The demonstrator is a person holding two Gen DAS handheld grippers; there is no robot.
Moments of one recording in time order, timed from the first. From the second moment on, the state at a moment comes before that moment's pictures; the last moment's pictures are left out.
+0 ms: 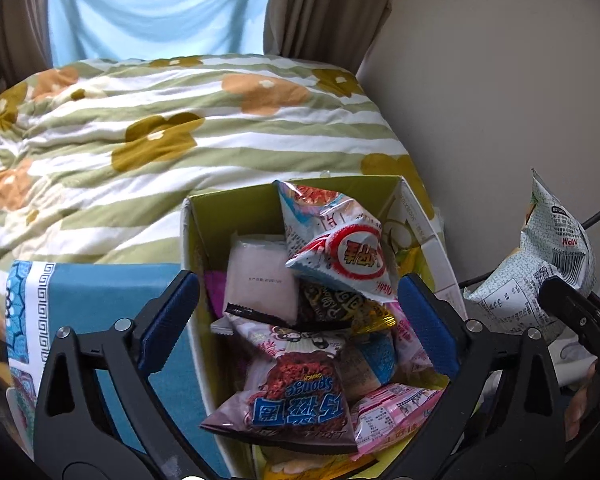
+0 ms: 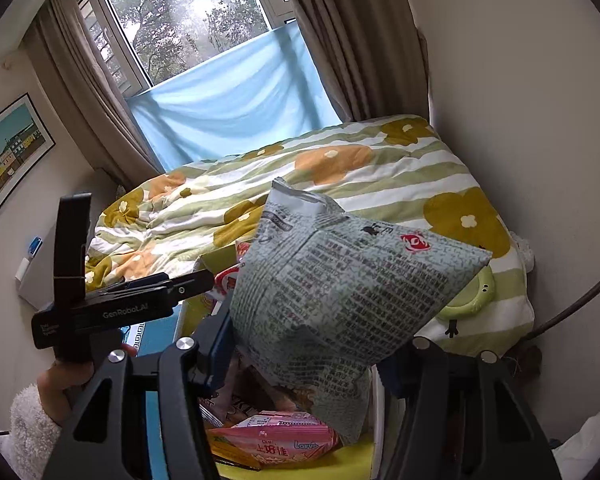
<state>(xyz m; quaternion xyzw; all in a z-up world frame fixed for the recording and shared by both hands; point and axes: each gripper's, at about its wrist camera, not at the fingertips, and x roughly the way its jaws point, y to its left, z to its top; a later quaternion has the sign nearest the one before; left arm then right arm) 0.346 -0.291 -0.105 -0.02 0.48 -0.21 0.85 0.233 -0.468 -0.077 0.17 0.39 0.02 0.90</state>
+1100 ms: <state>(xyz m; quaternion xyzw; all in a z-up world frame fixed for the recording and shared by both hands) 0.209 -0.167 -0.094 -0.03 0.46 -0.11 0.88 0.196 -0.415 -0.117 0.09 0.43 0.07 0.89</state>
